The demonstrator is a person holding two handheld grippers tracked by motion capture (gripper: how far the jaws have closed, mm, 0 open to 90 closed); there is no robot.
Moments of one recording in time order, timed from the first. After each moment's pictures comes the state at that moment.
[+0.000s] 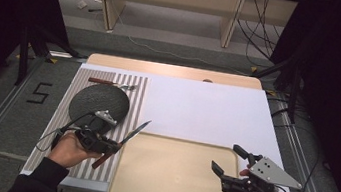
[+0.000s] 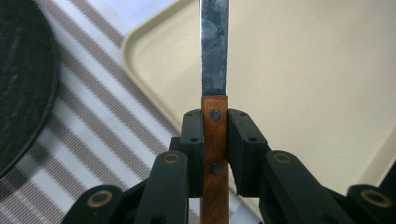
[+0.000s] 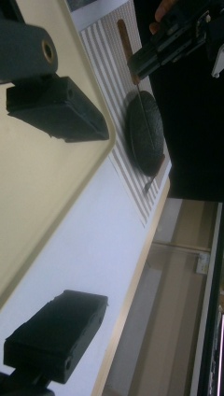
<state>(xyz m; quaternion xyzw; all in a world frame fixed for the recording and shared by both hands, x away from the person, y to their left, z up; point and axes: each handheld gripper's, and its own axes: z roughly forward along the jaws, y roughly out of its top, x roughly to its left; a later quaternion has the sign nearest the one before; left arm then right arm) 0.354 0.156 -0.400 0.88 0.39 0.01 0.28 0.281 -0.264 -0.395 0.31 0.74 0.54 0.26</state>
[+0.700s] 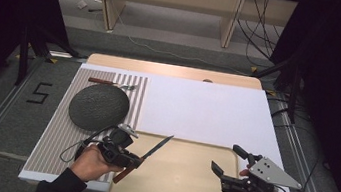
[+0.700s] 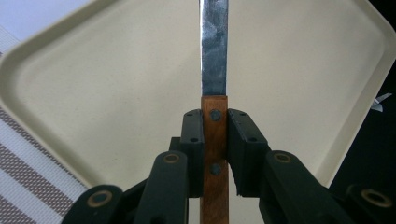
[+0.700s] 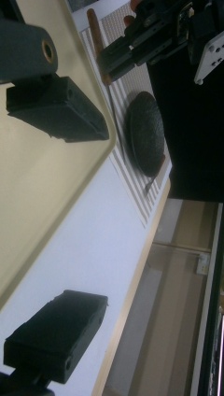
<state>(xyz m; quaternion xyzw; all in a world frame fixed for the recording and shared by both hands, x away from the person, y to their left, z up) 0.339 0.103 -0.413 0.88 0.37 -0.05 0.30 0.281 -0.264 -0.395 0.31 0.74 0.54 0.26</state>
